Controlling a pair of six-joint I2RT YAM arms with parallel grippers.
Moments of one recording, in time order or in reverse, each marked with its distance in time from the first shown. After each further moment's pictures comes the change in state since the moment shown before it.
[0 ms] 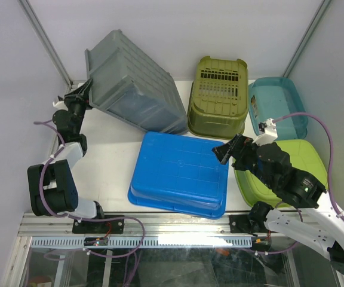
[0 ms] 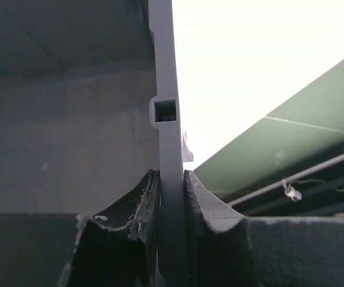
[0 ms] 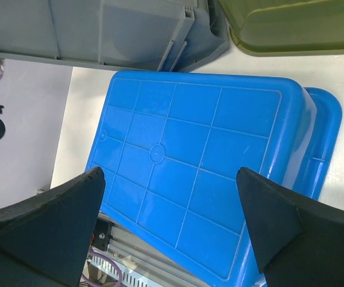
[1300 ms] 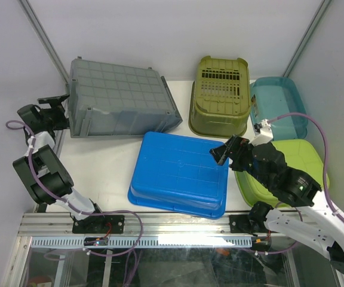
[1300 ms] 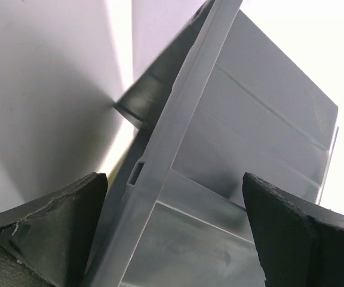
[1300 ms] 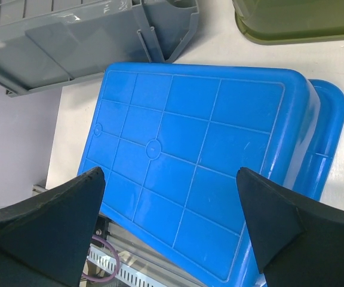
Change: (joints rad) left arm 0.392 0.170 0.208 -0.752 0.343 0.559; right arm 0.000 0.012 -0.031 0.018 -0.019 0.008
